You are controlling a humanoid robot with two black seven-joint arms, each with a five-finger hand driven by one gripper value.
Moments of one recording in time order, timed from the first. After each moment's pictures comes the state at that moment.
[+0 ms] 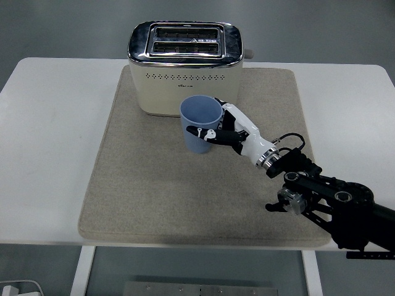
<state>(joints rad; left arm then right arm) -0.02 0.00 -0.05 -0.12 -0.03 -0.12 -0.09 0.81 -0.14 0.26 1.03 -0.44 -0.13 0.49</state>
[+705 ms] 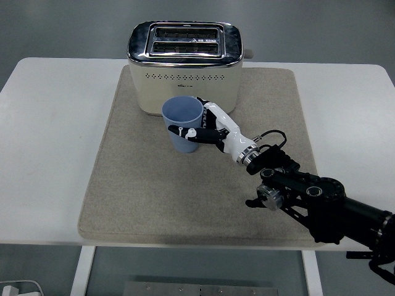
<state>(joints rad) -0.02 0.00 -0.05 -0.12 -0.03 -0.12 -0.09 0.85 0.00 0.22 0.86 -0.44 -0.15 0.49</state>
